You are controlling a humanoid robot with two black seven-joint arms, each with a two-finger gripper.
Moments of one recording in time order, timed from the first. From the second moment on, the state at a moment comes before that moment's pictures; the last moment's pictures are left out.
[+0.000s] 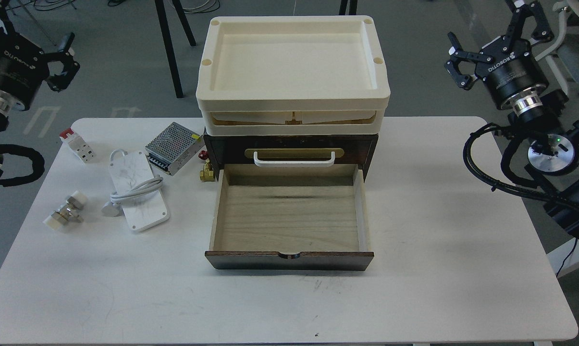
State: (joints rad) left arm -0.75 0.59 -0.82 -0.68 -0.03 -0.49 -0.32; right arm 0.79 -0.45 0.76 0.74 0.16 0.49 0.34
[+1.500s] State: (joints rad) left arm -0.27 0.99 -0.95 -1.42 1.87 -0.26 -0.49; right arm 0.65 -0.46 0.96 0.75 0.17 0.49 0.34
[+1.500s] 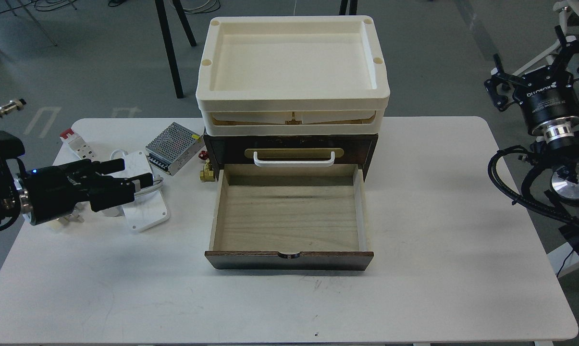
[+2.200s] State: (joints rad) left arm -0.65 0.68 -0.44 -0.83 2.18 -0.05 -0.49; right arm 0.64 -0.46 0.96 0.74 0.17 0.49 0.34
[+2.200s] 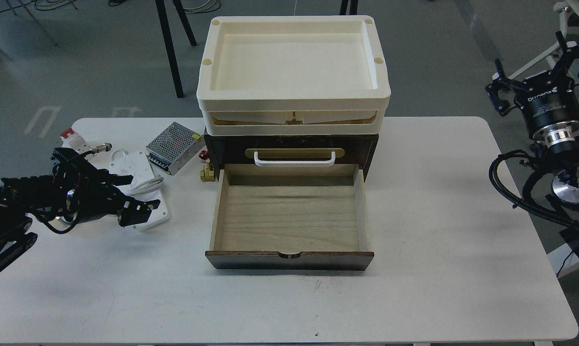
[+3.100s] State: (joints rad) left arm -0.71 0.61 -0.32 -0.64 2.18 0.11 -0.49; right arm 0.61 -0.46 0.96 0.74 0.17 0.49 0.34
